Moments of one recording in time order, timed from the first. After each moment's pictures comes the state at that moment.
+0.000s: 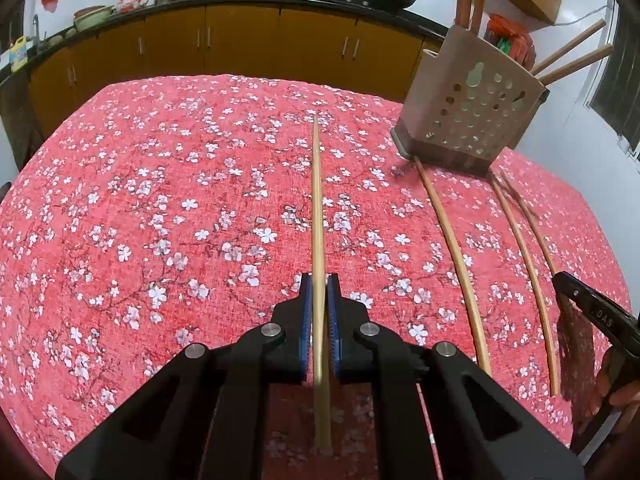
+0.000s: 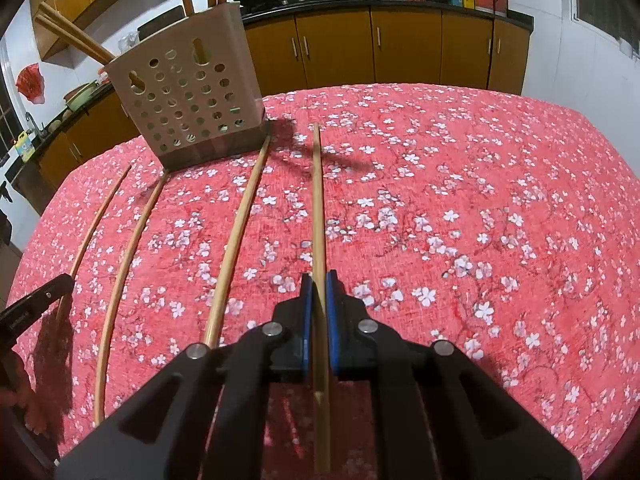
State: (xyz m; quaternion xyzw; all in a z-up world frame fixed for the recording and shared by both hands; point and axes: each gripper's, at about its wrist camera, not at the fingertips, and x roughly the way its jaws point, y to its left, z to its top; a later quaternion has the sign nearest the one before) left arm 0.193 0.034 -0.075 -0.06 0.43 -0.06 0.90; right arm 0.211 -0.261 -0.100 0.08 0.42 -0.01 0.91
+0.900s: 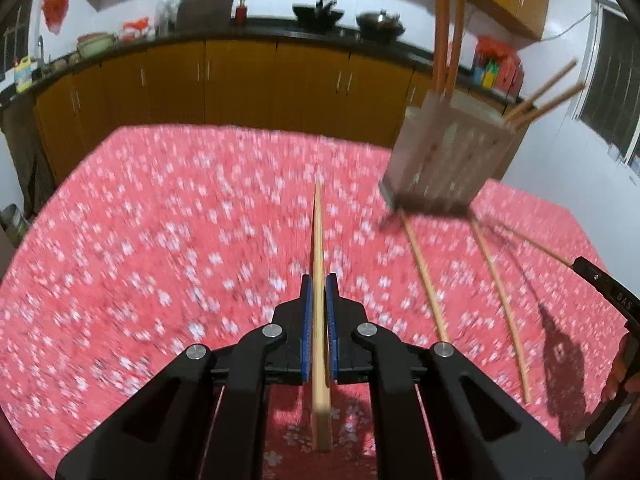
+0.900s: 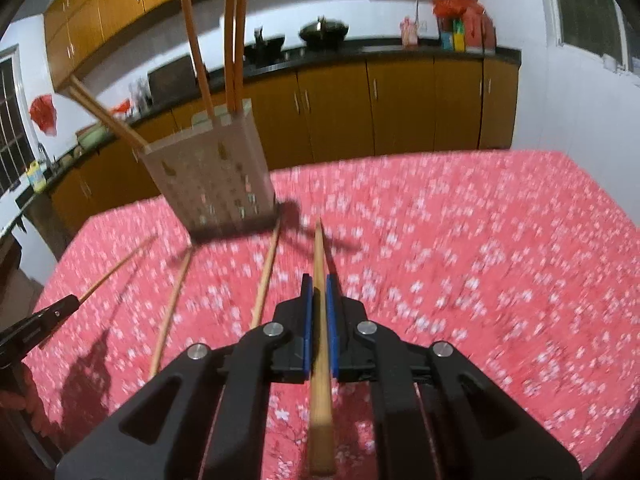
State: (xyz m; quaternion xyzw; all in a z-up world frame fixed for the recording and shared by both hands) left arm 0.178 0.046 -0.018 -0.06 0.36 -0.06 0.93; right arm 0.181 -0.273 -0.026 0.09 0.32 -0.01 0.94
